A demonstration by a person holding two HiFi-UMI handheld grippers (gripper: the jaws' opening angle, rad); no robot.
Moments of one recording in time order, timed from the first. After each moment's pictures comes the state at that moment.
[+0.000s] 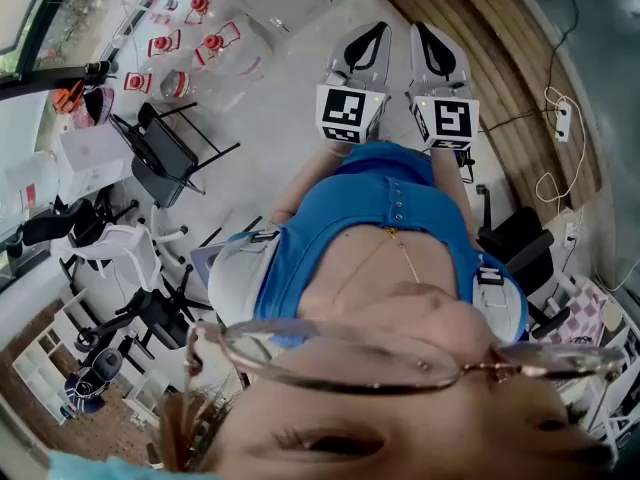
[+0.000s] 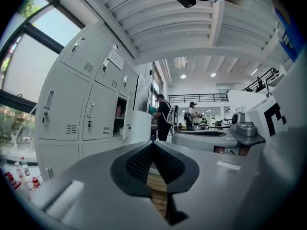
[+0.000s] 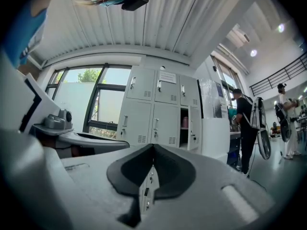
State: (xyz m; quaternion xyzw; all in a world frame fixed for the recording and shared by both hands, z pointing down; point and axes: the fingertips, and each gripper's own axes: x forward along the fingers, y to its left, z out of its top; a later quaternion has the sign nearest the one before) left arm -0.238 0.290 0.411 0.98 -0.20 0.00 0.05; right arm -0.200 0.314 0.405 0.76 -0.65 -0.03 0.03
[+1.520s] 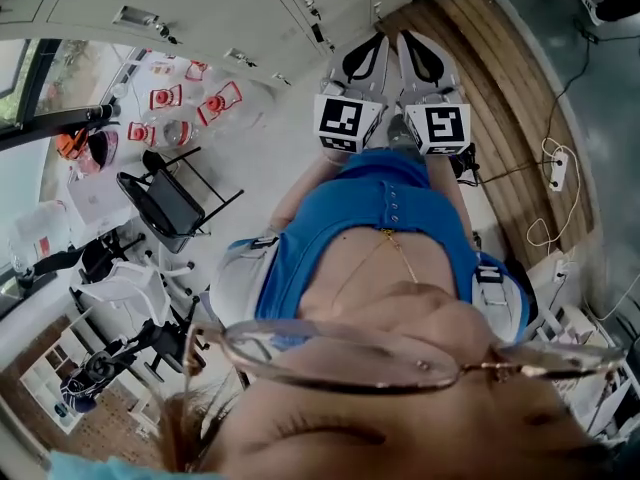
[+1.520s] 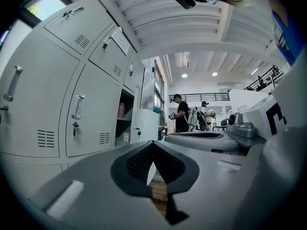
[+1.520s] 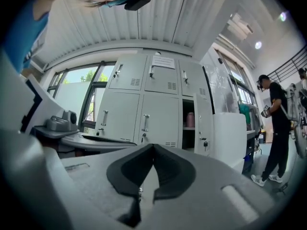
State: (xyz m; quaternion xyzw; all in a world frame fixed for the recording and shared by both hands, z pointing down) left arm -0.090 0.073 0.409 0.98 -0.20 0.00 0.04; right arm -0.067 0.086 0.402 0.73 -0.68 -0.03 0.02
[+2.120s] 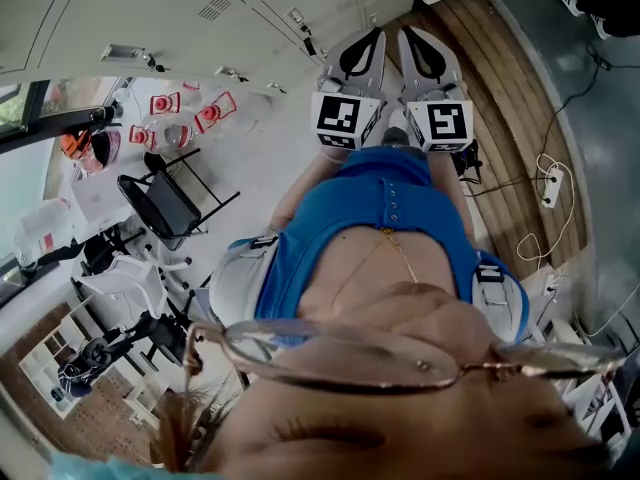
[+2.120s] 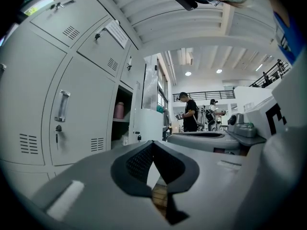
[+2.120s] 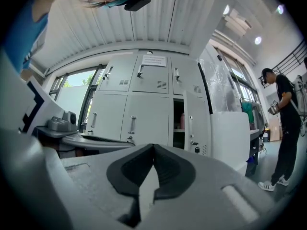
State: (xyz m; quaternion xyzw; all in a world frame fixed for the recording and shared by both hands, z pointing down) left arm 0.006 0.033 0.393 0.97 -0.22 0.00 0.04; right arm 0.030 0.047 0.387 0.71 -0.70 -0.03 0.01
